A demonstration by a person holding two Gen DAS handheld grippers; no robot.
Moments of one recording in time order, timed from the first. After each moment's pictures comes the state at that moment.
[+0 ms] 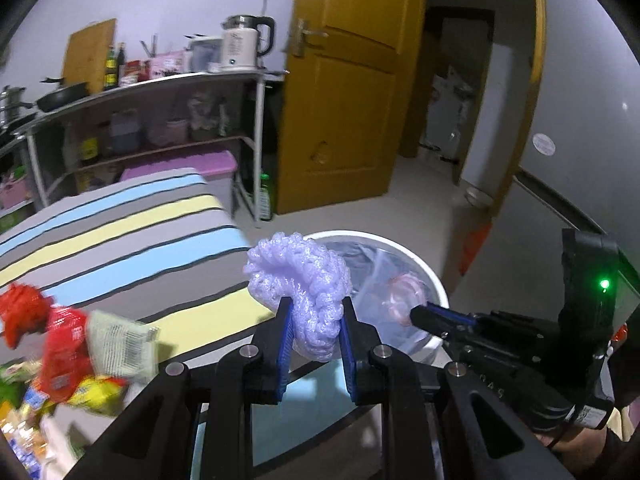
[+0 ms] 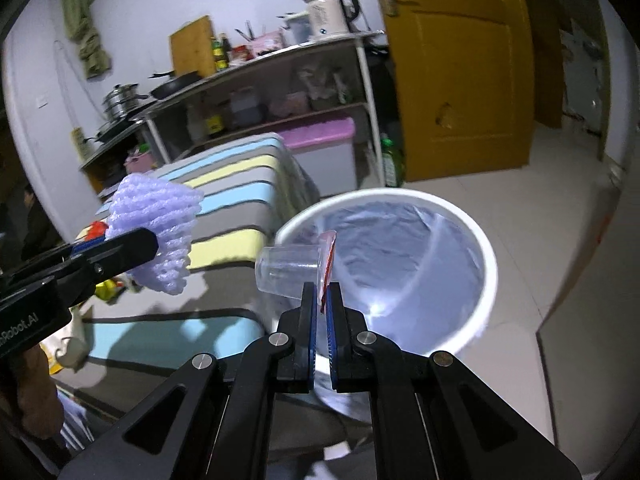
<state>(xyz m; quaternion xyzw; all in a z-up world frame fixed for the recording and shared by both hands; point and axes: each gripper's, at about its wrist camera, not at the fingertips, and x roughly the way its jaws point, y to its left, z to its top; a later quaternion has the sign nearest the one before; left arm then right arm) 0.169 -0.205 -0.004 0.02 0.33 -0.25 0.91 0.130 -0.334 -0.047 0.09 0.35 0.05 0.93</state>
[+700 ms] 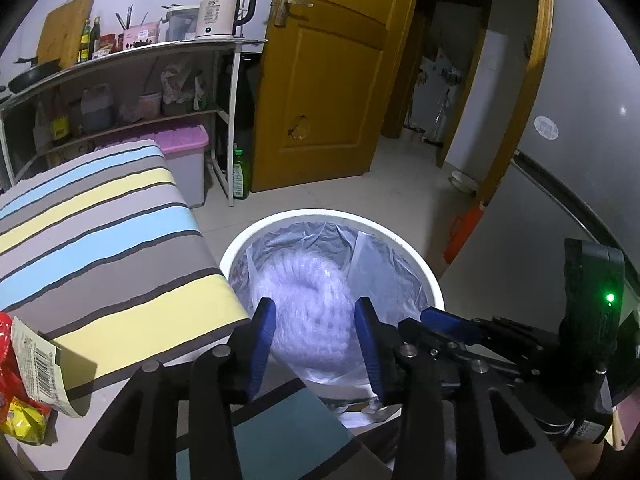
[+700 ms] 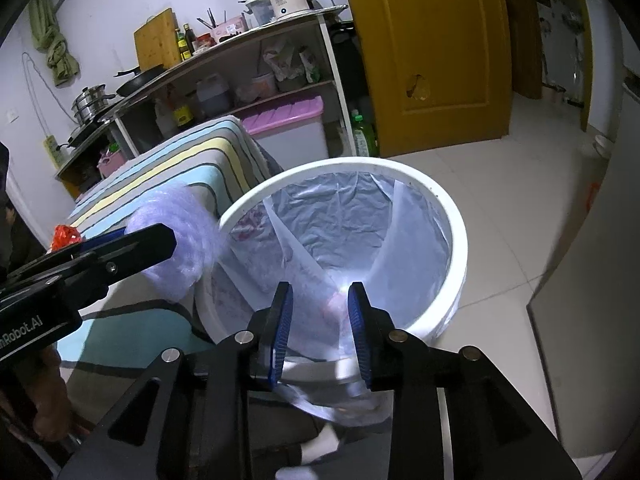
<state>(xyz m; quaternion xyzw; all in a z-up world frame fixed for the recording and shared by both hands) 0.207 -0.235 -0.042 0.01 0.36 -0.28 0.89 0.144 -0.364 -0.072 0.11 0.38 0.02 0.92</state>
